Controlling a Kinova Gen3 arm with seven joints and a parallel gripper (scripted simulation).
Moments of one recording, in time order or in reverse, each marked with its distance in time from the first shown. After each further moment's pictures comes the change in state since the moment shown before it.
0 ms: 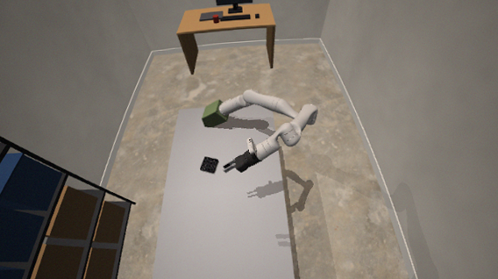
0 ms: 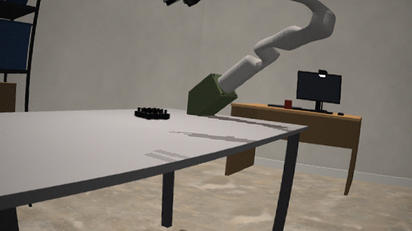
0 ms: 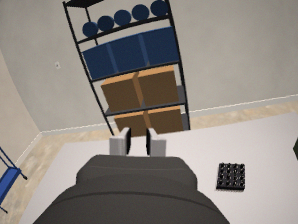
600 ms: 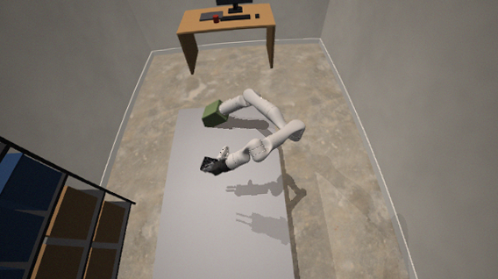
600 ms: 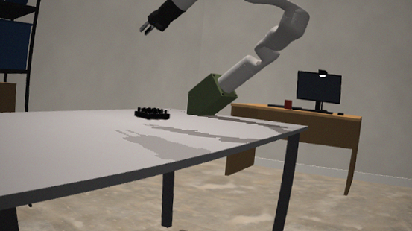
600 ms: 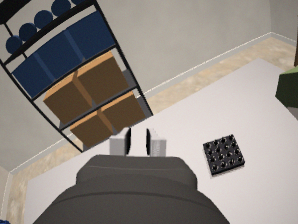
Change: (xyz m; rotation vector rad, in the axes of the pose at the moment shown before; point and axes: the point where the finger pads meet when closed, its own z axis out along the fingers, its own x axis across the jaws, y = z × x) arm 0.081 0.003 0.139 -0.056 0.276 0.355
